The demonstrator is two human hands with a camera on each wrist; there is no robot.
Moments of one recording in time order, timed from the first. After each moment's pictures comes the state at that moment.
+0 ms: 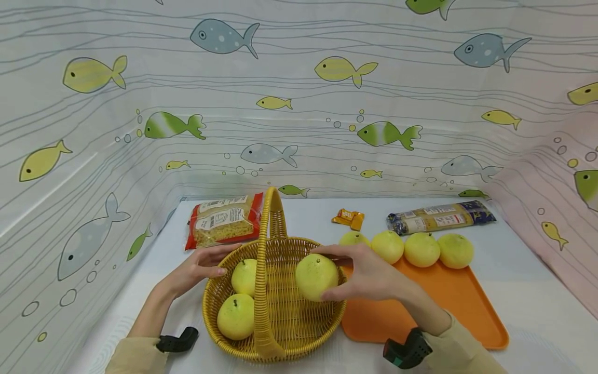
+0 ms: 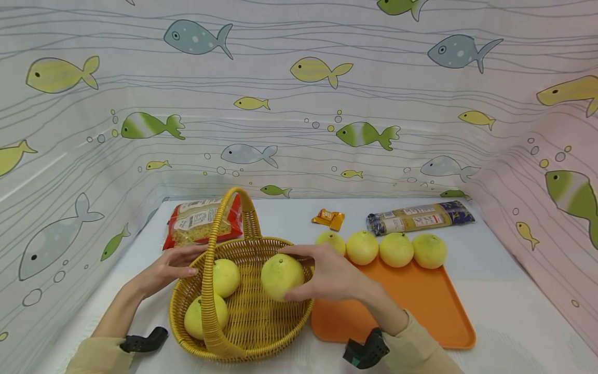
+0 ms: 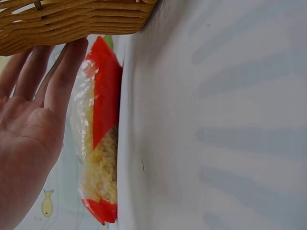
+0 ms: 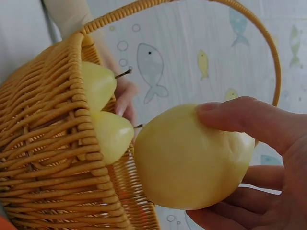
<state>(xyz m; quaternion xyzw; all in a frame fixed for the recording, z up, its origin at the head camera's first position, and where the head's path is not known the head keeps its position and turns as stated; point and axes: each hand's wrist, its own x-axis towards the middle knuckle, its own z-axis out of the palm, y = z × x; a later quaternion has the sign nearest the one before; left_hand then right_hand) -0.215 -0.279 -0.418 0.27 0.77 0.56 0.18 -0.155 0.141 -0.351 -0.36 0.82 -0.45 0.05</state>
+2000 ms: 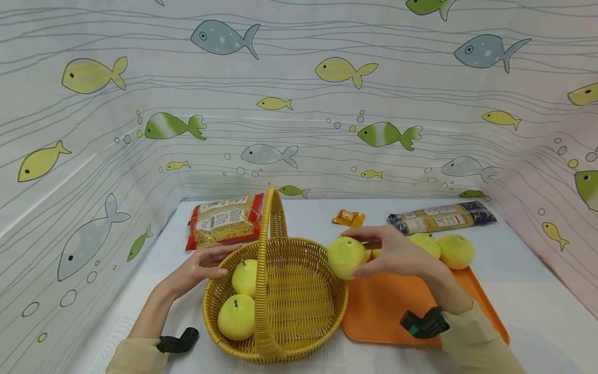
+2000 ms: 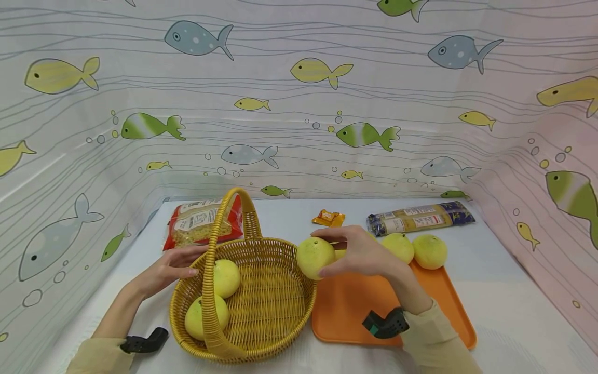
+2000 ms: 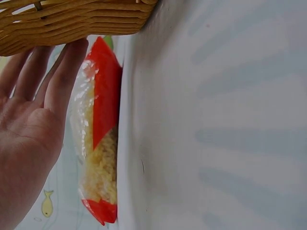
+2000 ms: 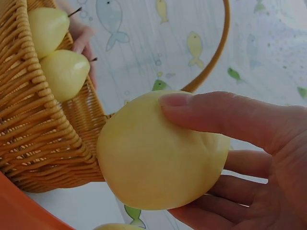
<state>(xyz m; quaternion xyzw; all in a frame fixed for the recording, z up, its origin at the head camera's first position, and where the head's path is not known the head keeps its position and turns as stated) -0.214 -0.278 -0.418 0.28 0.76 0.56 0.18 -0.189 0.198 -0.352 -0.31 0.83 -0.46 0.08</state>
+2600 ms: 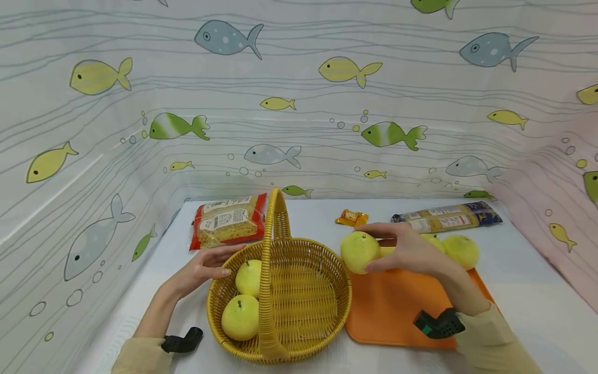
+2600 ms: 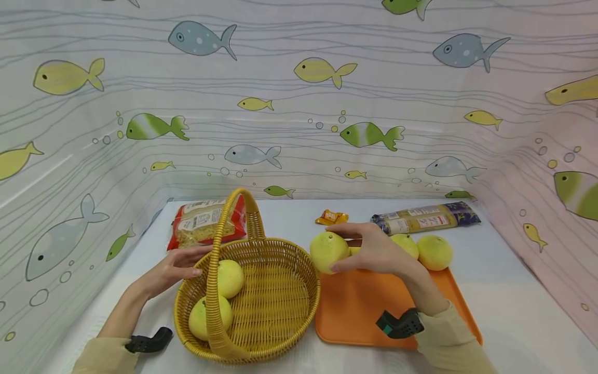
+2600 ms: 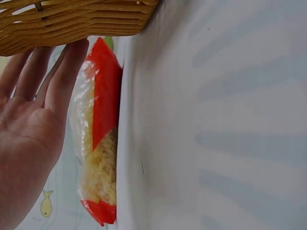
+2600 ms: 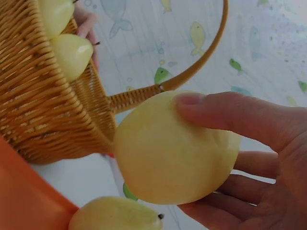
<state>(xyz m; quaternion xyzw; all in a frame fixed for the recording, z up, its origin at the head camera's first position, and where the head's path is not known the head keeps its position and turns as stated) -0.216 -0.280 -0.420 0.28 0.76 0.56 0.18 -0.190 0.214 -0.352 -0.25 0.86 -0.45 0.06</state>
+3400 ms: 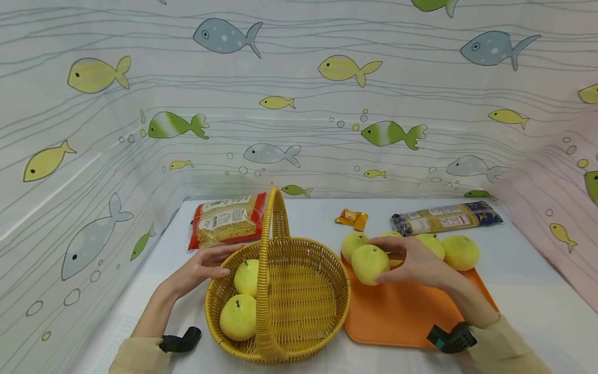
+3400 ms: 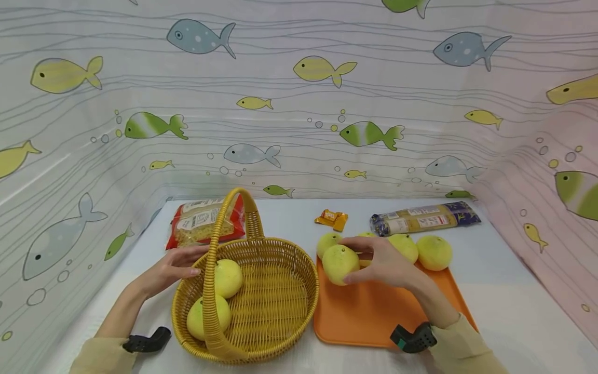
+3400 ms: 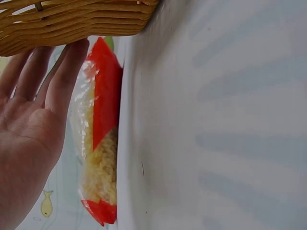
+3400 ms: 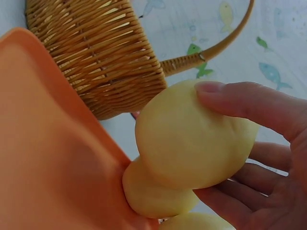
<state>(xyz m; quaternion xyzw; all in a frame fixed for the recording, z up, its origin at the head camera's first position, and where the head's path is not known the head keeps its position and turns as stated) -0.215 -0.280 -0.420 0.27 0.76 0.56 0.18 -0.187 0.239 -0.390 -0.25 0.84 -0.48 0.07</state>
